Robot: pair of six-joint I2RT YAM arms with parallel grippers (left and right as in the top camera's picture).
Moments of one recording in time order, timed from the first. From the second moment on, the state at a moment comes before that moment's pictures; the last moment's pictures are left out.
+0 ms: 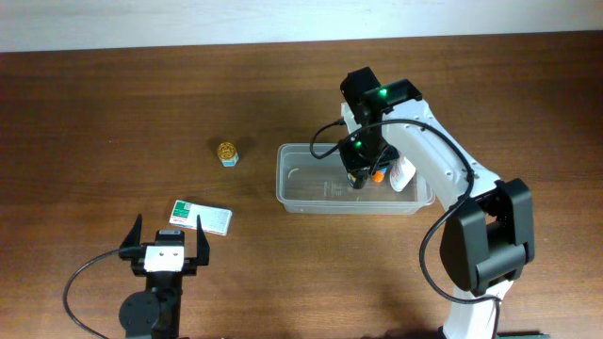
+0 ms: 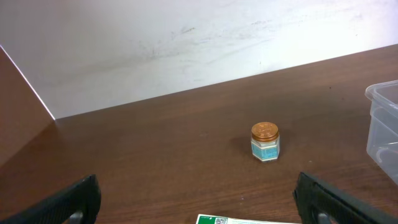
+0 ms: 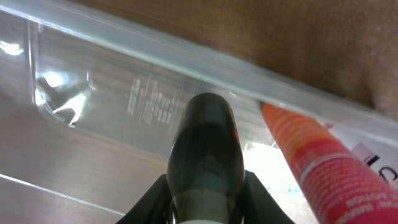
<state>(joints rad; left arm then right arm) 0.07 0.01 0.01 -0.07 0.03 0.23 0.36 2.00 1.69 -1.21 -0.09 0.11</state>
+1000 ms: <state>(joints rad) 0.07 0.01 0.01 -0.07 0.03 0.23 0.36 2.07 1.69 -1.18 -0.08 0.11</state>
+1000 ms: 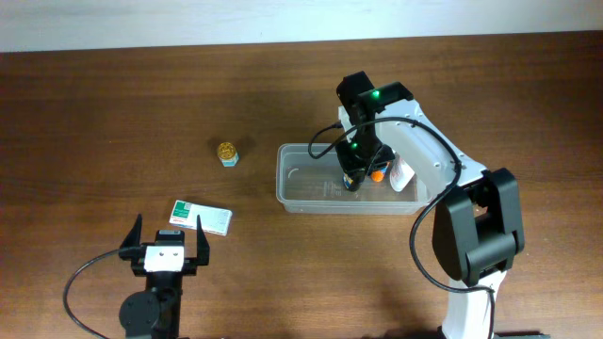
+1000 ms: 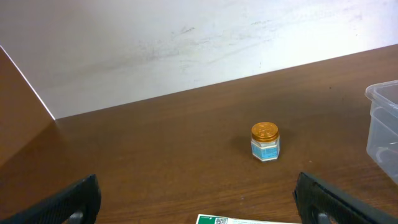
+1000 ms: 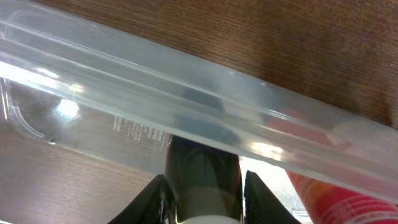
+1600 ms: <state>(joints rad) 0.07 0.01 0.01 -0.07 0.03 0.23 0.36 2.07 1.76 -1.28 -0.07 0.11</state>
